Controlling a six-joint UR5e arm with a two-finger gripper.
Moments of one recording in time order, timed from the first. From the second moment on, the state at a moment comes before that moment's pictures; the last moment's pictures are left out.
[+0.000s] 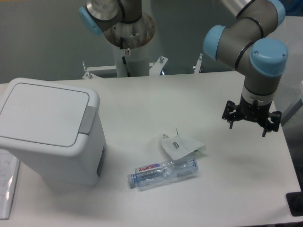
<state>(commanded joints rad) 2.75 -2.00 -1.43 -1.09 1.57 1.13</state>
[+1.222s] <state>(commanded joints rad) 2.60 -1.99 -1.41 -1.09 1.42 0.66</state>
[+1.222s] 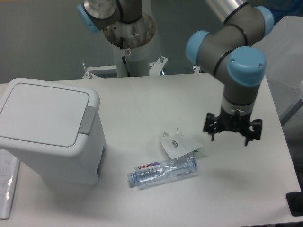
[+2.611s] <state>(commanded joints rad) 2.43 -1.69 -1.56 -1.08 1.01 0.43</state>
